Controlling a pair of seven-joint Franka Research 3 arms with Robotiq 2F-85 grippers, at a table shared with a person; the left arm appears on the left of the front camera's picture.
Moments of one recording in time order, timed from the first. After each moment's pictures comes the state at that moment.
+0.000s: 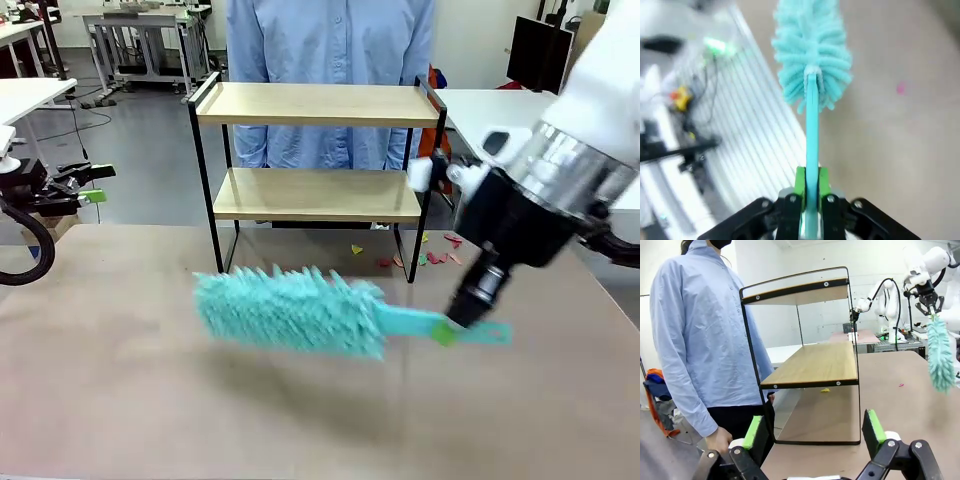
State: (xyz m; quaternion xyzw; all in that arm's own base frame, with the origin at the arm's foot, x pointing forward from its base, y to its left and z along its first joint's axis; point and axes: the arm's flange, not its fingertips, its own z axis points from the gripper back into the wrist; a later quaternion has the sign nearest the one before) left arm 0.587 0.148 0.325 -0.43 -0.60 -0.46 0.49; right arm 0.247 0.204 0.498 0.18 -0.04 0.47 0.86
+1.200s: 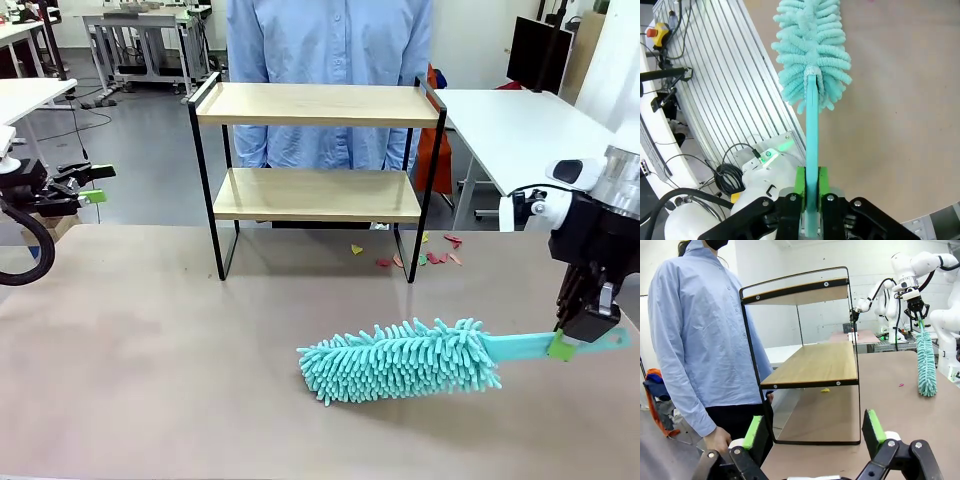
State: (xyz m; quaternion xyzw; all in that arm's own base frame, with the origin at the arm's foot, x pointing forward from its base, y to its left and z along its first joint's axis) left arm 0.587 0.148 0.325 -0.43 -0.60 -0.46 0.49; right arm 0.268 0.112 0.481 0.11 0.04 0.51 0.85
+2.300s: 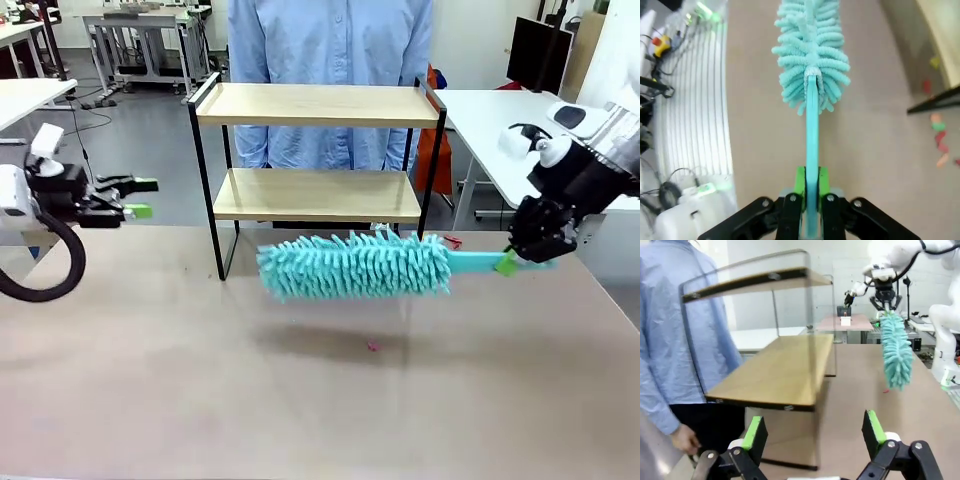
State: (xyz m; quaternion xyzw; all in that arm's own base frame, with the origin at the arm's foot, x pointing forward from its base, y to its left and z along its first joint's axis) left arm 0.512 0.035 0.351 -0.42 -0.55 -0.48 0.54; right arm 0.381 0.078 0.482 0.19 -0.14 0.62 0.75
